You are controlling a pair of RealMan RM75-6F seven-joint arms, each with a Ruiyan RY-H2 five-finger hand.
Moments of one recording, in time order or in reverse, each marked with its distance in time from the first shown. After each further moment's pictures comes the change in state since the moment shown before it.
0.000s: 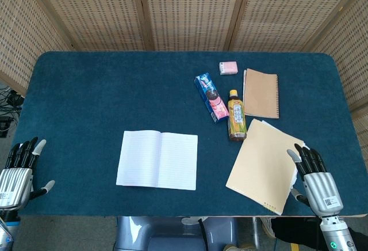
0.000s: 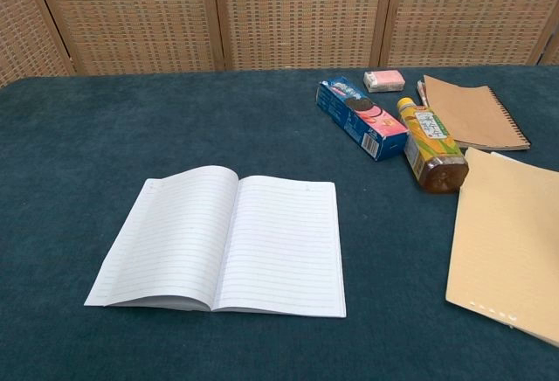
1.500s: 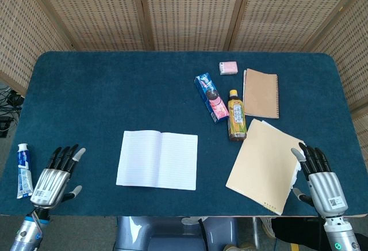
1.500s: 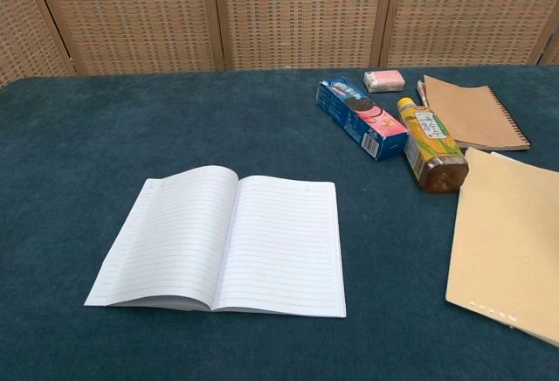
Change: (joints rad) left arm -0.077 -0.096 0.038 -0.032 0.045 -0.177 0.180; right arm -0.006 0.021 0.003 -0.012 -0.003 0.016 0.043
